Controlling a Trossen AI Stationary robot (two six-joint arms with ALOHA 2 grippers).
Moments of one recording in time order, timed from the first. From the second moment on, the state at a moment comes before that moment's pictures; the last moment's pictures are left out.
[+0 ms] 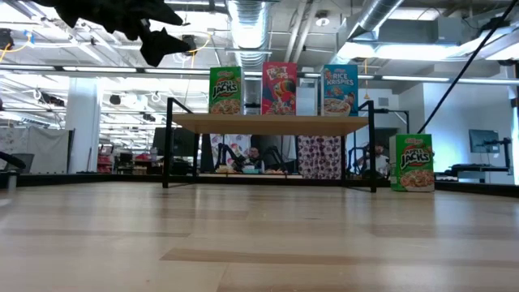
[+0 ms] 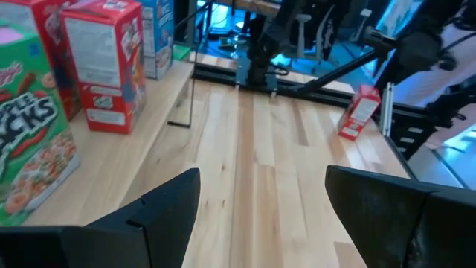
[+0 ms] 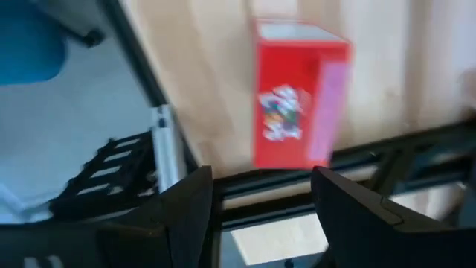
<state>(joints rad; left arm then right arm) 0.44 0.78 0.65 -0.08 0.40 -0.10 0.99 1.75 1.59 -1.44 -0.18 1.27</state>
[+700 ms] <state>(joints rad) 0.43 0.78 0.65 -0.05 0.40 -0.10 1.09 1.53 1.47 -1.40 0.14 1.57</state>
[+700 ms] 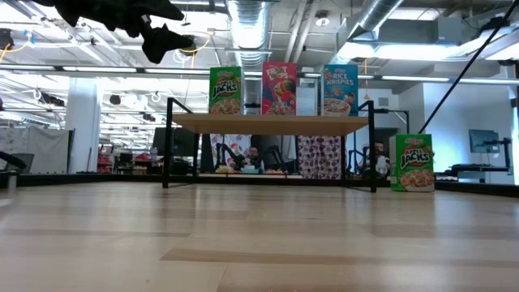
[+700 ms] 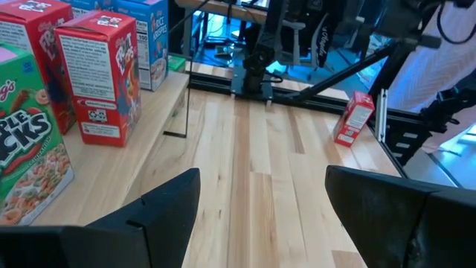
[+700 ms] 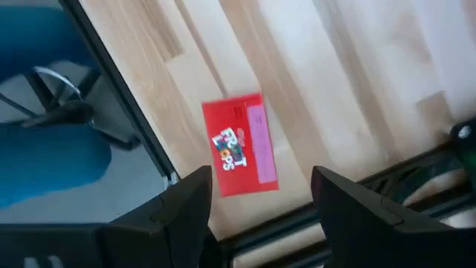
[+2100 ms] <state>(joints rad) 0.43 0.78 0.65 -0.05 0.40 -0.09 1.00 1.67 1.43 -1.32 -0.02 1.38</state>
